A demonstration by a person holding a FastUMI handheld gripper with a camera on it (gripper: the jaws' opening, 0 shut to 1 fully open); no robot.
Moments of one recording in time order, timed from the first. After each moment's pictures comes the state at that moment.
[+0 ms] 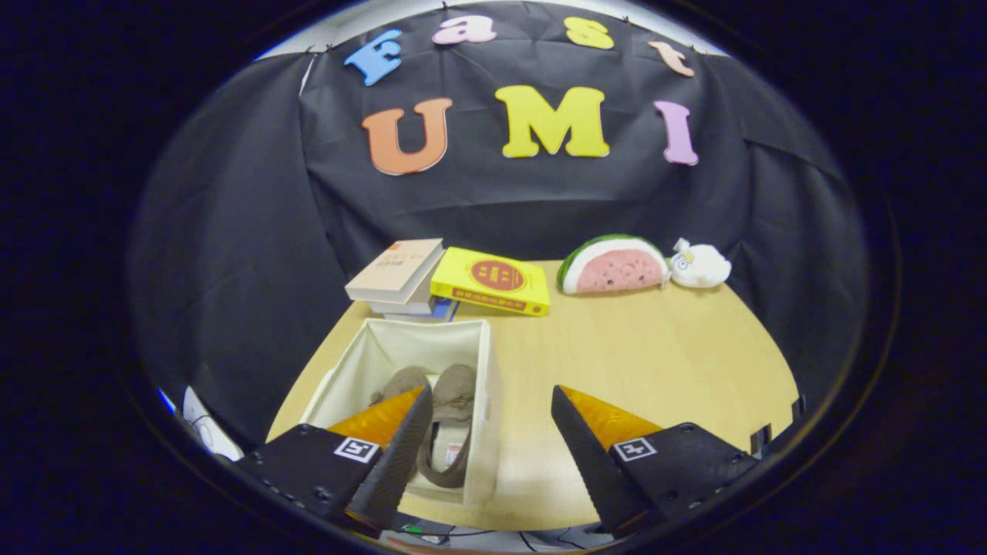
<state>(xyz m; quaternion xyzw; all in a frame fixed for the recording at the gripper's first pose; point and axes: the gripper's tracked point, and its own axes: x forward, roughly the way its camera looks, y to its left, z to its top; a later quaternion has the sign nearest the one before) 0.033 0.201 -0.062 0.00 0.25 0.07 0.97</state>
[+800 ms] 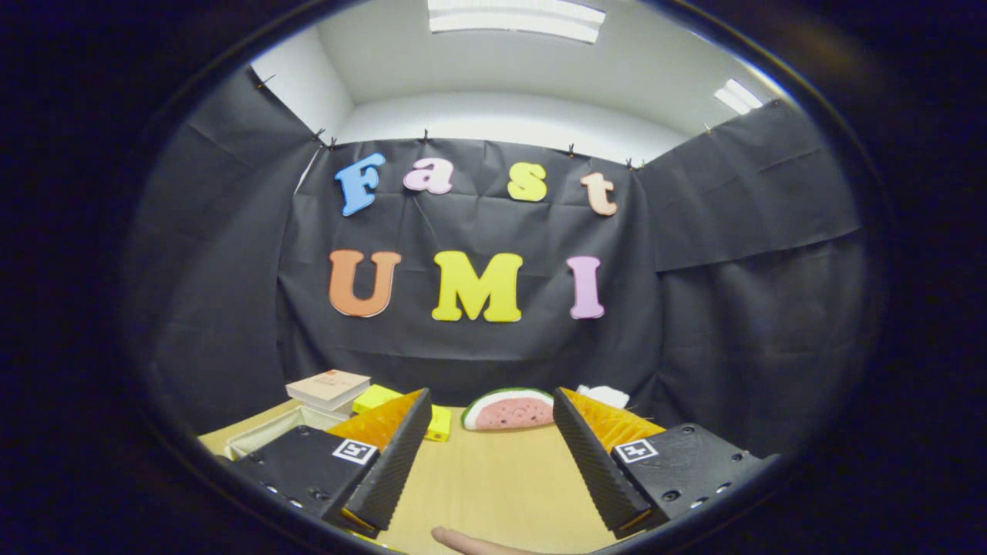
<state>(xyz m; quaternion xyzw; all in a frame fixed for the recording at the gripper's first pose) -0.033 0.055 0.035 -0.03 -0.07 0.00 1.00</state>
